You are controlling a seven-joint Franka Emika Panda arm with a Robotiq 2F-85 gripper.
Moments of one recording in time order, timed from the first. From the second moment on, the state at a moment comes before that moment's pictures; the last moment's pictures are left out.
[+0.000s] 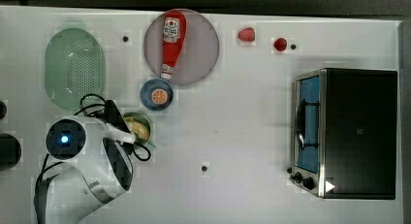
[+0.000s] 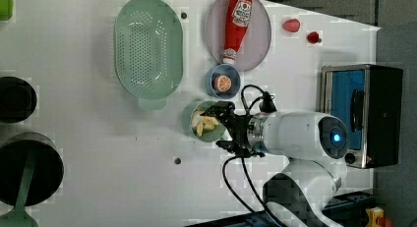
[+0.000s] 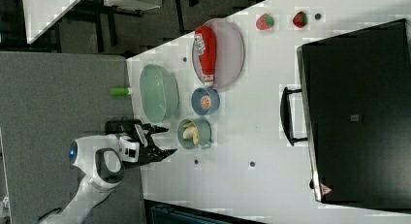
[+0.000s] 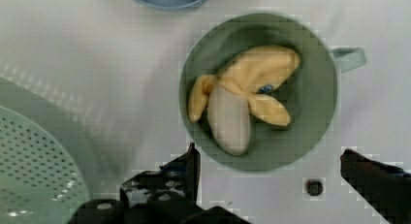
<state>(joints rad) 0.05 0.20 0.48 -2.31 -0.04 0.92 0.84</state>
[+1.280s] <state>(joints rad) -0.04 -0.21 0.01 -1.97 -0.05 0.31 0.27</state>
